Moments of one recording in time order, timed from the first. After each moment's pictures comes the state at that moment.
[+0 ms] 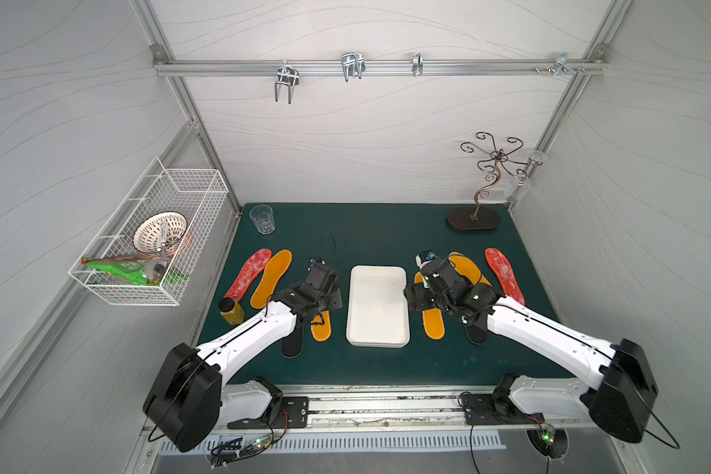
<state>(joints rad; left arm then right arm) -0.49 1.22 0.74 -0.48 -0.16 -0.63 0.83 1.19 0.86 -0.49 0.20 0.38</state>
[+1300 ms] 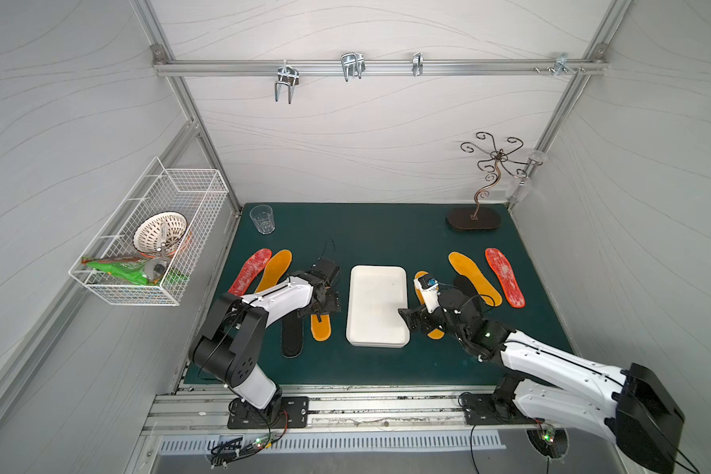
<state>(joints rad) -0.42 1.61 0.89 -0.64 -0.14 -0.57 0.86 1.01 0.48 -0.03 0.10 0.19</state>
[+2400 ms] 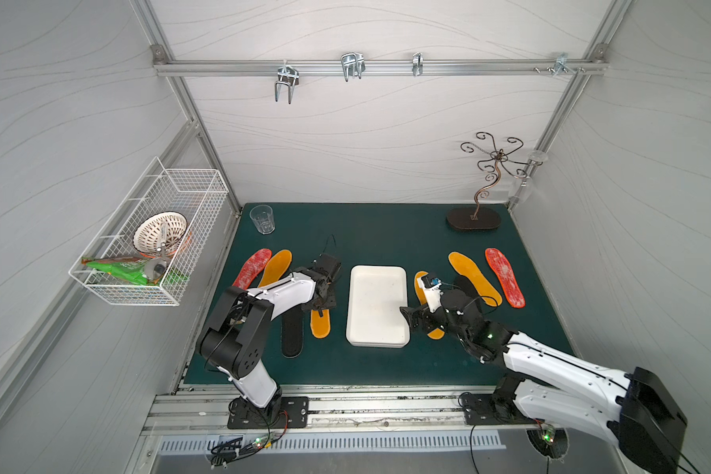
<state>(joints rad) -0.42 1.65 0.93 -0.62 -0.19 -0.57 0.86 0.99 0.47 -0.03 0.13 0.21</state>
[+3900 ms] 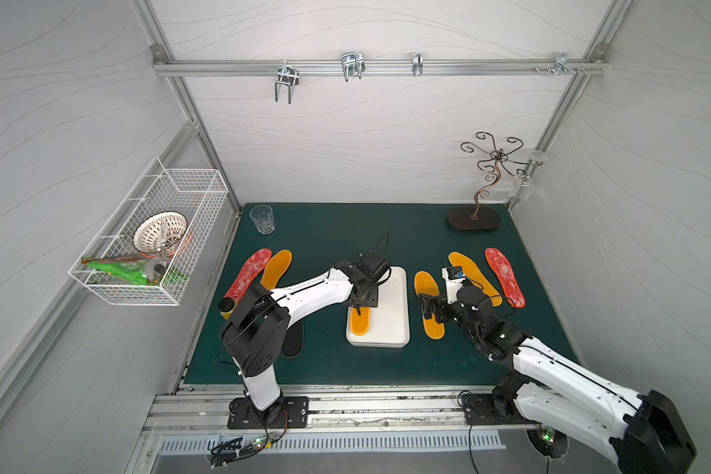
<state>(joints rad) -0.76 1.74 1.23 -0.75 -0.17 -0.70 0.70 0.90 0.44 -0.06 0.18 0.32</state>
